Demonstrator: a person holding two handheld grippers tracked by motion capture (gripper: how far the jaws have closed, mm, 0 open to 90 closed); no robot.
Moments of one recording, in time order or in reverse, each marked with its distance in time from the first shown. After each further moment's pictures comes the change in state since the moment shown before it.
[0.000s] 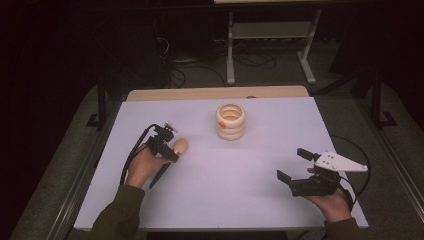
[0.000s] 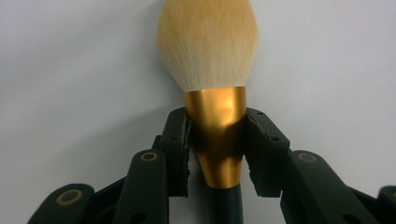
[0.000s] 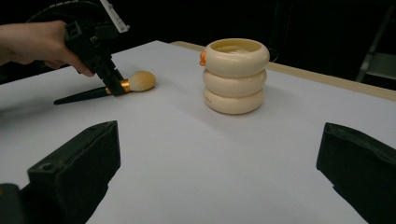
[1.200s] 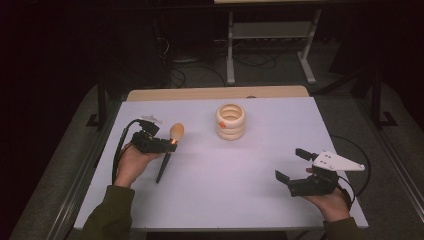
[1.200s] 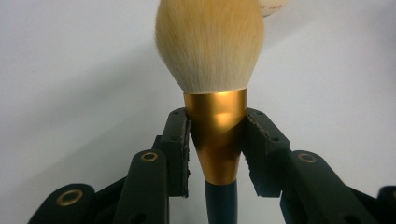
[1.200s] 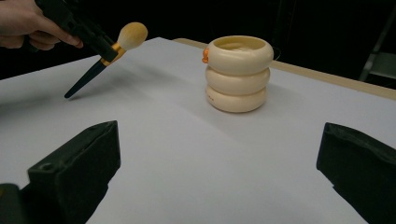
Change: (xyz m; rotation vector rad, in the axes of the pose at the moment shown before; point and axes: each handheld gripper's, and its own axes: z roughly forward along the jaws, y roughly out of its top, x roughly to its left) left arm 0.010 -0.020 -0.051 -0.350 -0.161 0.032; right arm 0.001 0.000 0.004 0.016 0.008 -0.018
